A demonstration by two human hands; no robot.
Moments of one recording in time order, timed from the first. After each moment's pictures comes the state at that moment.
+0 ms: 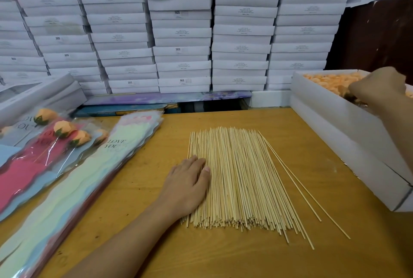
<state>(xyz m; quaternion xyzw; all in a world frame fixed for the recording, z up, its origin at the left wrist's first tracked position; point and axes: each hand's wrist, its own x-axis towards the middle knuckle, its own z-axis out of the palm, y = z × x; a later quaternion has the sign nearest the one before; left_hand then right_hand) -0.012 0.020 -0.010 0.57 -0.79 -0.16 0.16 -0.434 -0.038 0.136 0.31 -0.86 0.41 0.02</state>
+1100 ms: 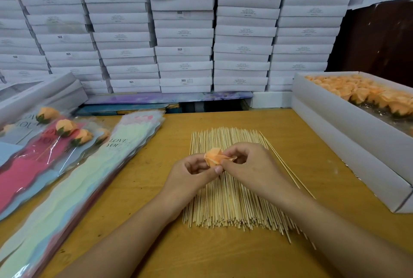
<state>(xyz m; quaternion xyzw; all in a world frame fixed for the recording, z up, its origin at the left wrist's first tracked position) -0.018 0.042 0.020 0.41 -0.62 -0.50 0.44 -0.196 0.057 0.047 0.68 -0.55 0.42 -0.25</state>
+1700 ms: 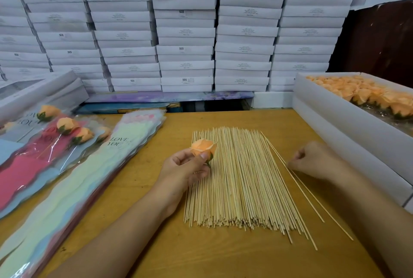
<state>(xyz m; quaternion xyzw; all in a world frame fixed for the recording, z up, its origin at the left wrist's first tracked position) -0.005 0.029 0.020 0.41 -0.45 -0.62 0.49 -0.322 0.024 0.038 0.57 -0.79 0.16 -0.17</state>
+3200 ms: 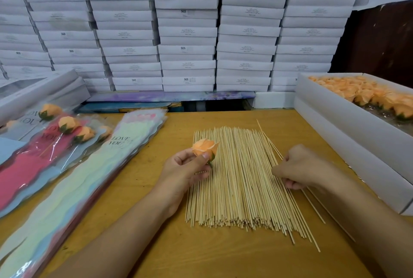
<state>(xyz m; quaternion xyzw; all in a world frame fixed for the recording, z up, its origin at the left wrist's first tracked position) -0.003 0.029 0.019 0.40 -0.44 -0.63 0.49 -0.272 0.045 0.061 0.56 -0.76 0.15 -0.29</state>
